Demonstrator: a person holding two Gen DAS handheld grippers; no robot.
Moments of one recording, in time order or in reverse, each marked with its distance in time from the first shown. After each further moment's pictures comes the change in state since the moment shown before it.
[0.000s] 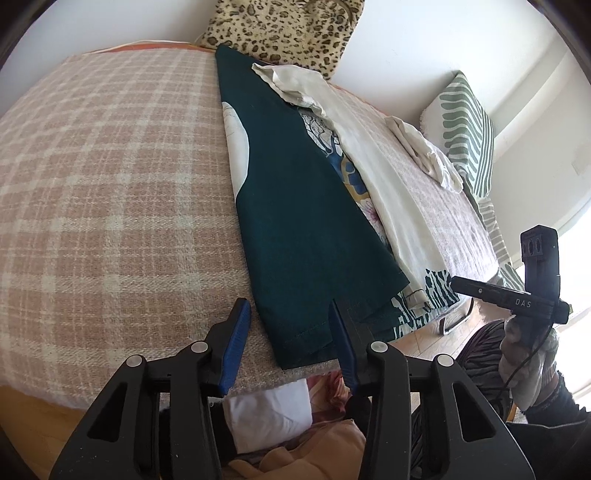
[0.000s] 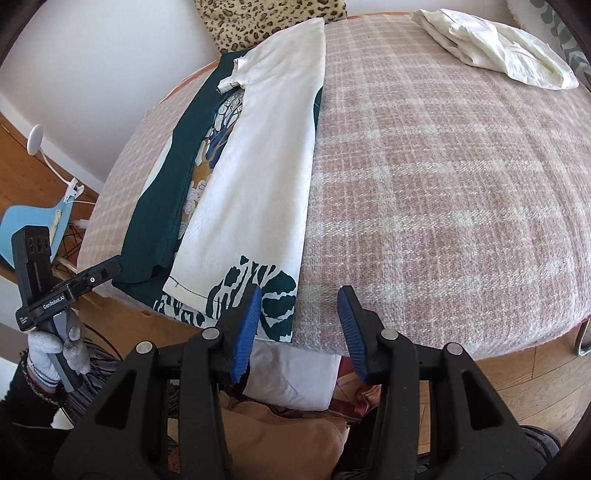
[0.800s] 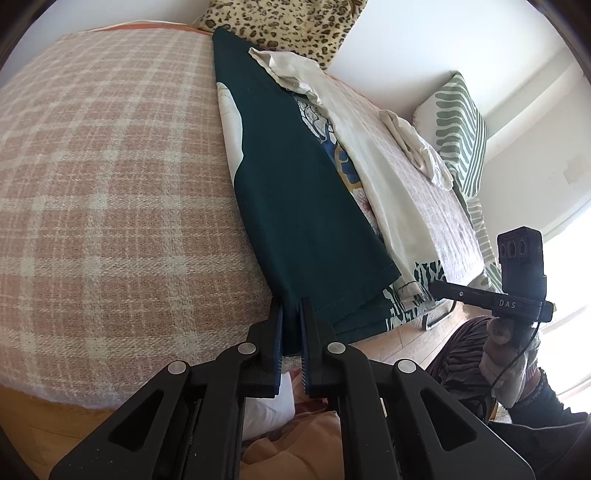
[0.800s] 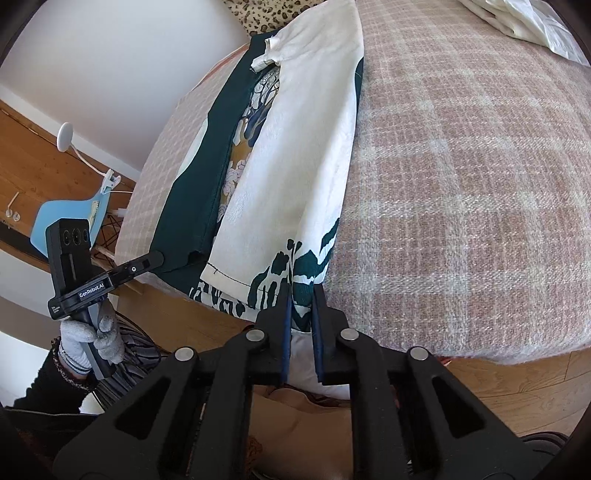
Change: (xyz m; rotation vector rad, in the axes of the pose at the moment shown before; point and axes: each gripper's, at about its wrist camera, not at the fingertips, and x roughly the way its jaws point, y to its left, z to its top) left arm 0.006 0.002 -0.002 -0.036 0.045 -0.074; right arm 0.017 0.003 -0.001 0.024 0.065 0.183
